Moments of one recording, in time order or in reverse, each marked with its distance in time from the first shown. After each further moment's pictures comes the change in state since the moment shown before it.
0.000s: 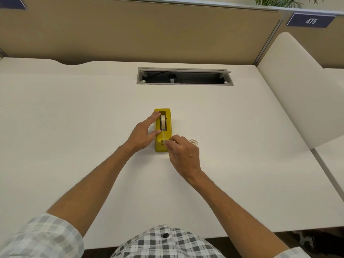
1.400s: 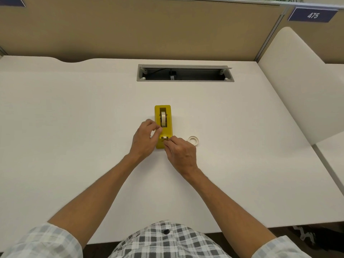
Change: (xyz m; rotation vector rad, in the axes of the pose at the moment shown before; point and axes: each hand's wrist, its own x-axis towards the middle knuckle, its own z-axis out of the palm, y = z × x) left_hand -0.032 0.017 0.022 0.053 0.279 0.070; right_hand -0.011 0.008 0.029 -0.070 0.079 -0.064
